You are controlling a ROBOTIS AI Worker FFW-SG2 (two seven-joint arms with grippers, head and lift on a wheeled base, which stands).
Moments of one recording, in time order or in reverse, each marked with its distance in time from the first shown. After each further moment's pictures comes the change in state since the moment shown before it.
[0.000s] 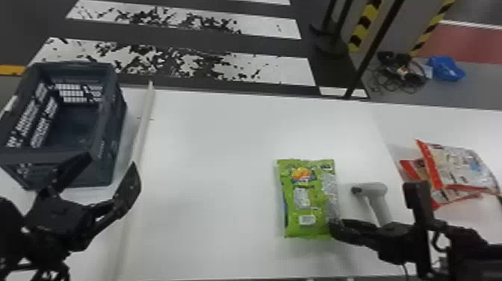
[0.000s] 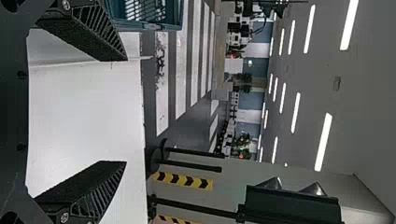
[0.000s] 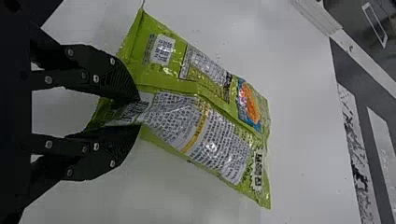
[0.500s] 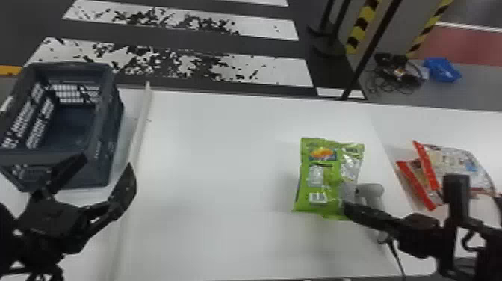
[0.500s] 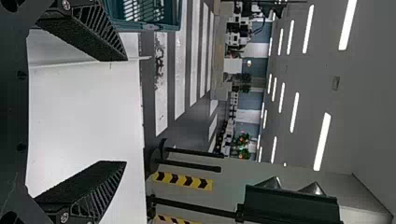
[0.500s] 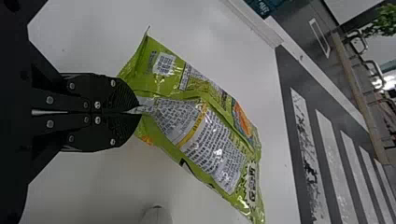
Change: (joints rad) left arm 0.007 0.000 0.002 -0.009 0.001 -0.003 0.000; right arm 0.046 0.026 -0.159 -0.078 -0.132 -0.046 0.041
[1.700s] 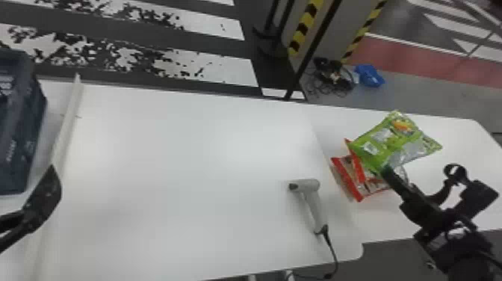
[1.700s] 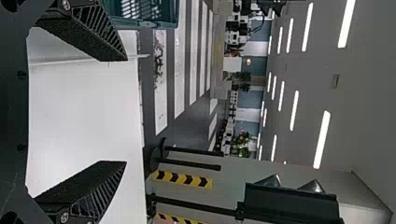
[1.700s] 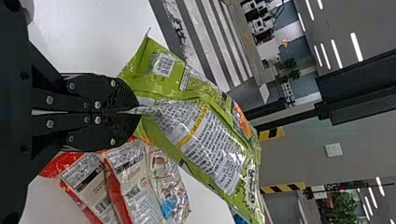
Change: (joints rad) left arm 0.013 0.000 -0.006 -0.023 -0.007 0.008 0.003; right arm -0.134 0.019 -0.340 0.393 -0.348 -0.383 -0.441
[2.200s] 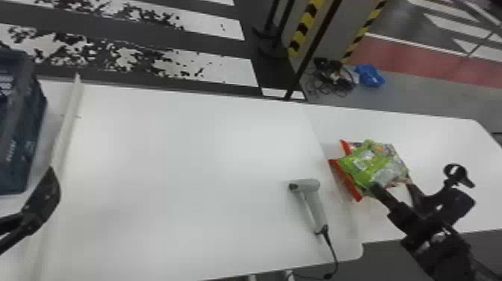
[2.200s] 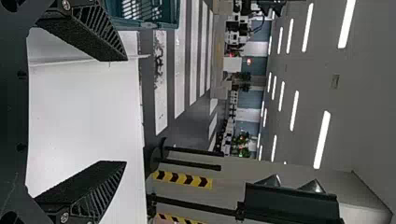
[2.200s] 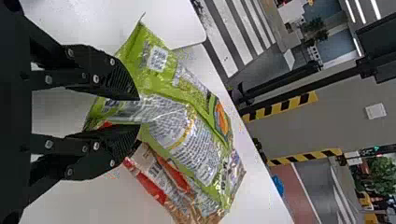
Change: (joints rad) left arm 0.006 0.000 0.003 0.002 0.003 -0.007 -0.003; right arm -0.043 -0.024 0.052 0.143 -0.015 0.027 -0.119
